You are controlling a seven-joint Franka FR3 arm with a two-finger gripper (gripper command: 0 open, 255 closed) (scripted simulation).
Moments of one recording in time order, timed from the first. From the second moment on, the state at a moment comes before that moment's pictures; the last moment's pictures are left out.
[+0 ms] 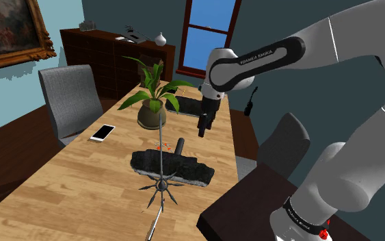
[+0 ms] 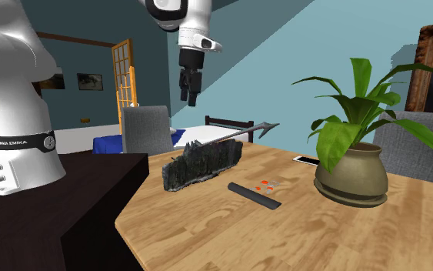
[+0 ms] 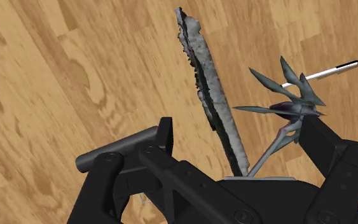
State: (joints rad) arm 0.15 -0.13 0.02 -2.36 0.15 2.11 -0.31
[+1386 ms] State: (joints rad) arm 0.23 0.45 0.09 -2.04 0.15 2.42 -0.45
